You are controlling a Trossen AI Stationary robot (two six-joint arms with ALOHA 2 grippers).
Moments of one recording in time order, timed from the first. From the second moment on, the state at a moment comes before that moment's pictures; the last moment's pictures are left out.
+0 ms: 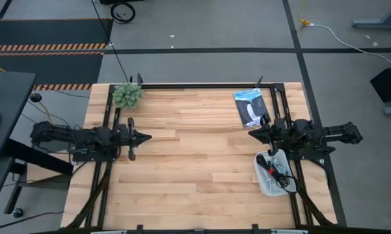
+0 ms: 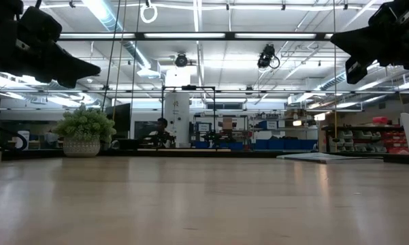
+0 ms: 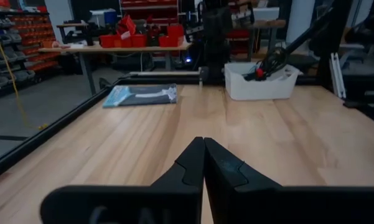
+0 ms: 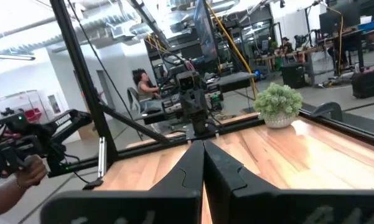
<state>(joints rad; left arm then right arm) -0.15 0.14 0.01 0.06 -0.31 0.00 0.08 0.01 0.01 0.16 0.10 0.23</state>
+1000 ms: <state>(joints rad) -0.15 0.17 0.01 0.11 -0.31 -0.22 0.08 0.01 0.01 0.17 0.10 0.23</state>
